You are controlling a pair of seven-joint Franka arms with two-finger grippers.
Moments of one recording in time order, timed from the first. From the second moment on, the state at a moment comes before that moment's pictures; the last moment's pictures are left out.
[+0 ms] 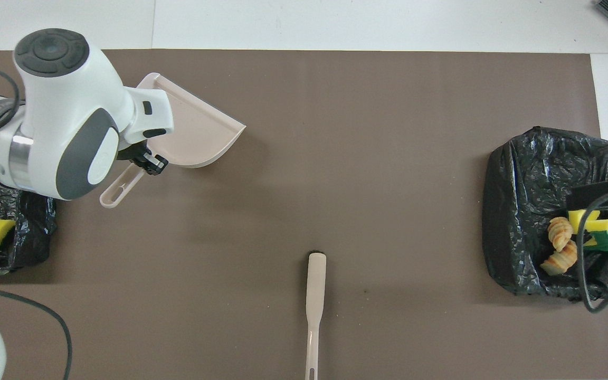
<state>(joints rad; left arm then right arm) -0.28 0.31 -0.03 -1.55 0.11 1.73 0.24 0.06 -0.13 -0.05 -1.60 -0.04 1.48 0.04</state>
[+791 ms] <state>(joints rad) -0.51 0.40 -0.03 -1.52 -0.02 1.90 -0.35 0.05 -0.13 -0.05 -1.60 -0.03 1.48 0.02</state>
